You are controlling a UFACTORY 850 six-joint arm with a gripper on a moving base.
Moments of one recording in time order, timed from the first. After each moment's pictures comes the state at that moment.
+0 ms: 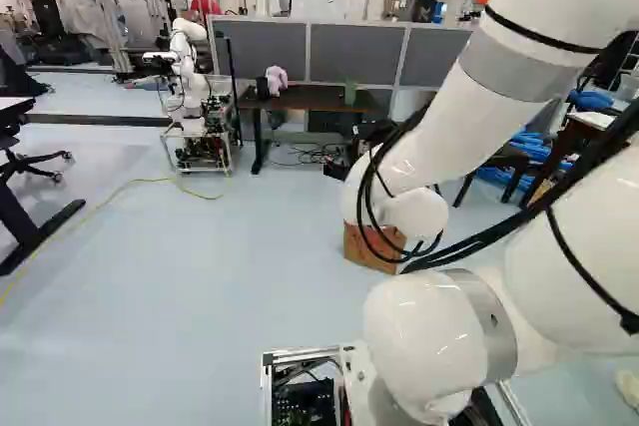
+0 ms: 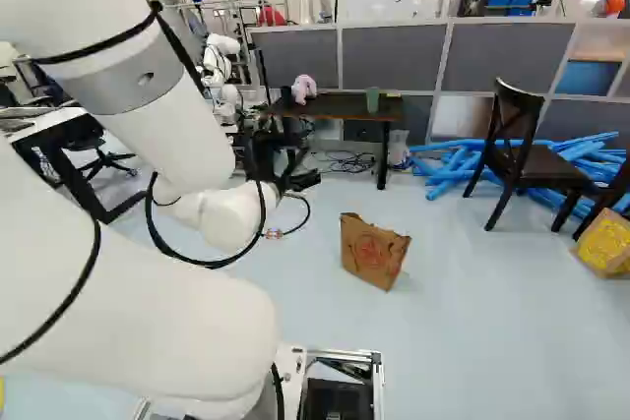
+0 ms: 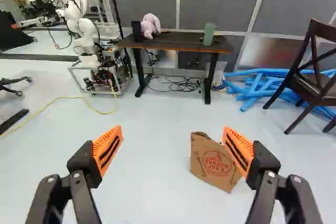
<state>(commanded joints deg) 0.0 16.0 -5.0 0.0 50.0 0.0</state>
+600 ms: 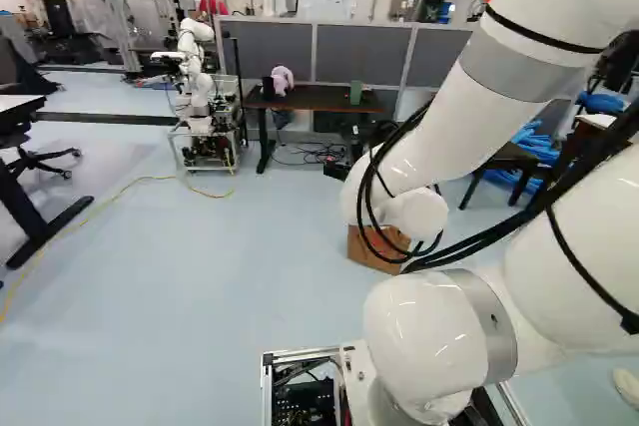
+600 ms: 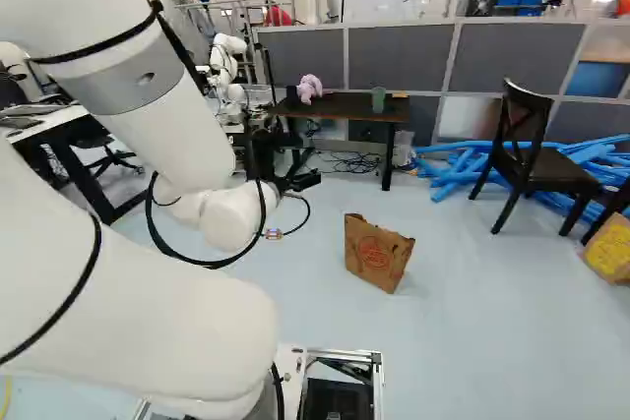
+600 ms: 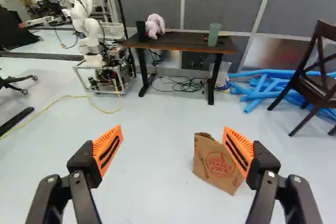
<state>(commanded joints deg) 0.0 16.0 -5.0 0.0 50.0 0.0</state>
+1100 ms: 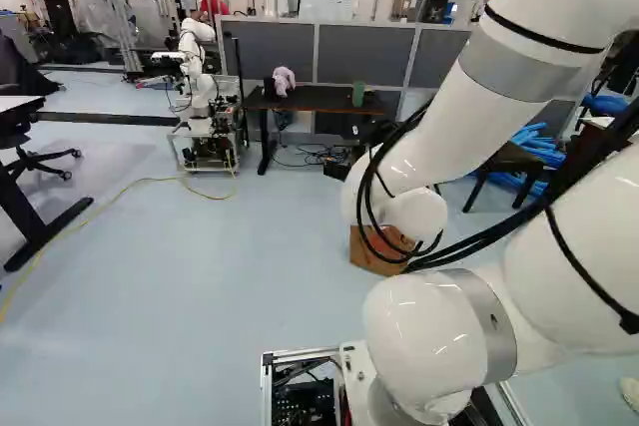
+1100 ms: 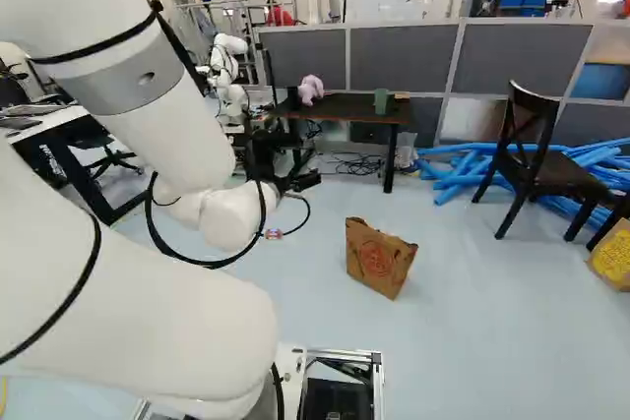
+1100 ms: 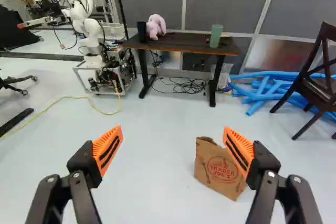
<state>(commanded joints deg) 0.0 16.0 -5.0 0.0 50.0 0.0</state>
